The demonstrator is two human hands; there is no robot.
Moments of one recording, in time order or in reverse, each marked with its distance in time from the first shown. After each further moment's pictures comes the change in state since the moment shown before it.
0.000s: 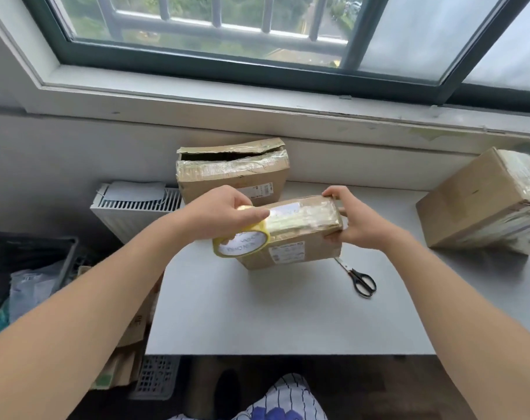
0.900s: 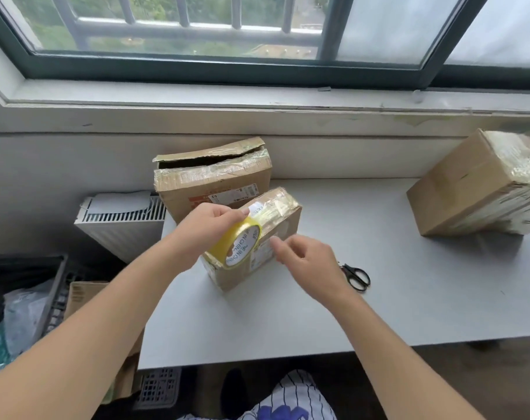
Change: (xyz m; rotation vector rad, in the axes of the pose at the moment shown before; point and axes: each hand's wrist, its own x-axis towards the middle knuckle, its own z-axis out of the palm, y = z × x) left_hand 0.016 -0.005 0.032 -0.429 0.104 -0.207; right_hand -0.058 -0.057 0.085 0.223 0.282 0.194
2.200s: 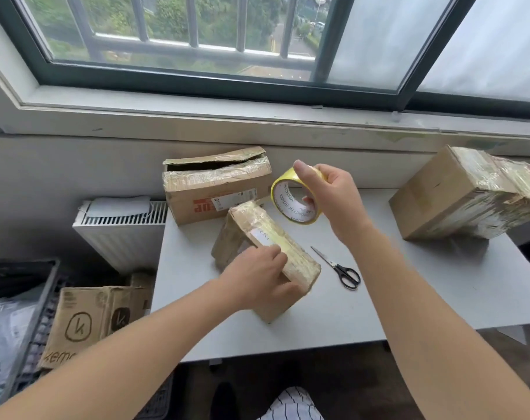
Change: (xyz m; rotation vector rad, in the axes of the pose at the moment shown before) left_hand -0.030 -0.052 0.075 1.160 -0.025 0.665; right_hand 0.018 -0.088 -0.046 0.374 0.167 -0.161
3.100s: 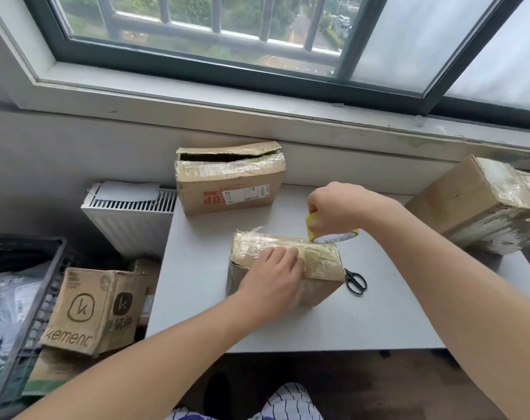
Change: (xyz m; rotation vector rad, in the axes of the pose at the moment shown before) left_hand 0.008 0.015 0.055 0.124 0.453 0.037; right_hand 0.033 -0.009 0.005 -1.567 -0.594 0.007
